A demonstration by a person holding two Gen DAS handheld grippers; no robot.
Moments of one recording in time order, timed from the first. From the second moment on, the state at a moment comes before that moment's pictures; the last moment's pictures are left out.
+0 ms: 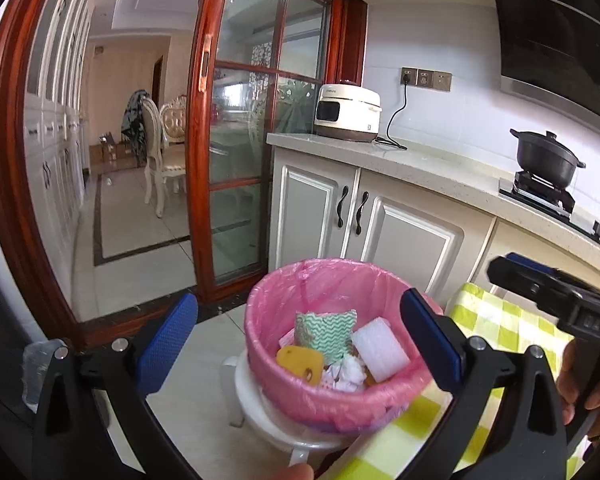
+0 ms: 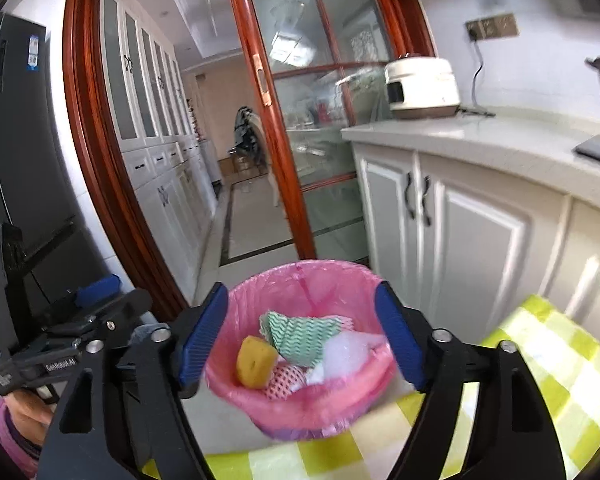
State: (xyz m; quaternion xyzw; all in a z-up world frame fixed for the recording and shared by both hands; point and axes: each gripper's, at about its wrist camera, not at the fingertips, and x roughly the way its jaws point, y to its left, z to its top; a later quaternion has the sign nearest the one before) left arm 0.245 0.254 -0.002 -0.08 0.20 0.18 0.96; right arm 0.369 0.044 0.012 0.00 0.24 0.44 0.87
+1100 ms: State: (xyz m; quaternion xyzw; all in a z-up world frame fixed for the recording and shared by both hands) left arm 0.121 0.153 0.012 -0.07 0.19 0.12 0.97; right arm 0.210 -0.060 0.017 0.01 0.23 0.34 0.91
